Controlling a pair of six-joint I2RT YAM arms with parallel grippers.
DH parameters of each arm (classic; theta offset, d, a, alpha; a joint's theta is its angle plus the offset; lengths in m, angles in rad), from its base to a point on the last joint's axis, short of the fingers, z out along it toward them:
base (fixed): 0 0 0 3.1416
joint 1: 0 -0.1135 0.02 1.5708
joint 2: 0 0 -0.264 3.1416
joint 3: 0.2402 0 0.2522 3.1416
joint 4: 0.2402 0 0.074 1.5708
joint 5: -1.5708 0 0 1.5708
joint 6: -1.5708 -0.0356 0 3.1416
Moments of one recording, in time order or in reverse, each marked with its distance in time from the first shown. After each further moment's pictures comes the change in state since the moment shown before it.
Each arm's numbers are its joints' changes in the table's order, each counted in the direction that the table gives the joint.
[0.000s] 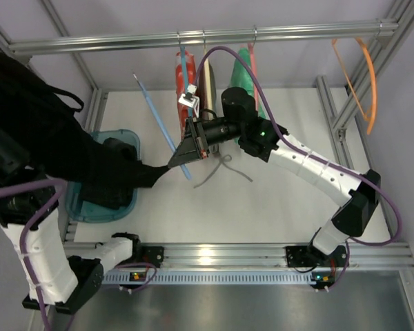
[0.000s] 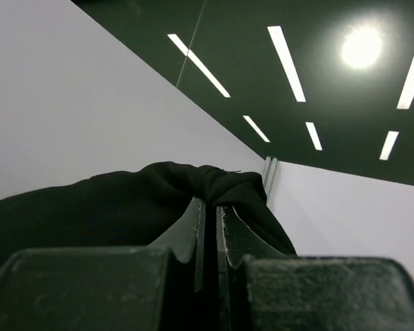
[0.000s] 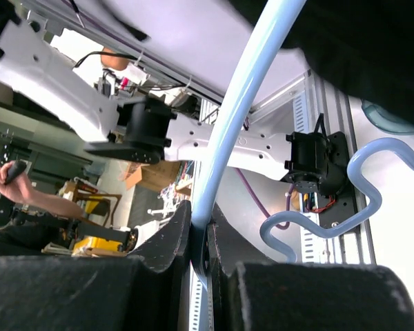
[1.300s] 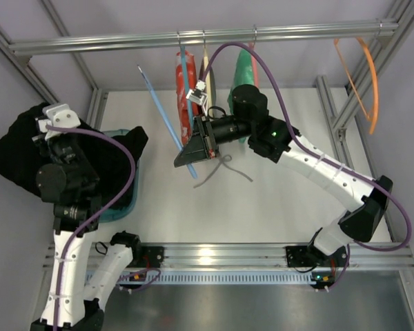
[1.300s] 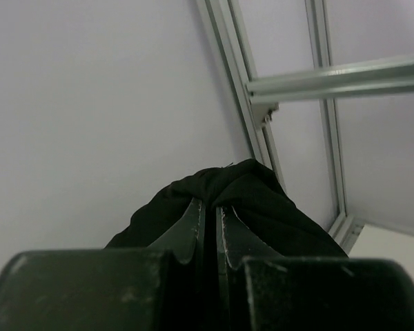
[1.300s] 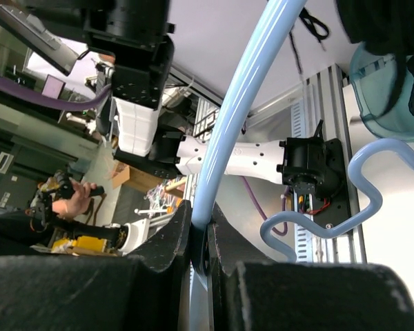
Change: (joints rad) left arm 0.065 -0.404 -0.983 0.018 0.174 -0.340; right arm 0.014 -0.064 -0.003 0.028 0.002 0.051
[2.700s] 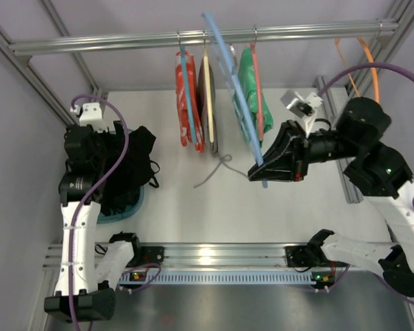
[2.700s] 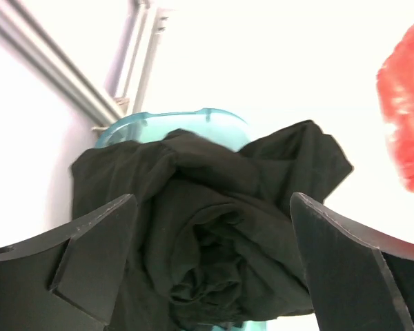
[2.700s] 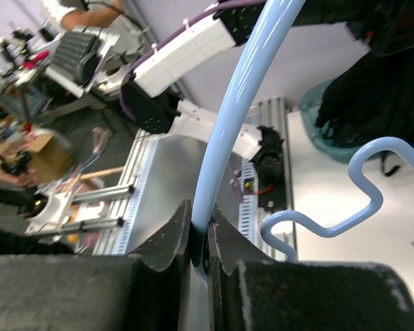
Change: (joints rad) left arm -0.205 0.177 -0.029 0.696 -0.586 0.621; right arm 0.194 -0.510 -0.069 0.390 0.091 0.396
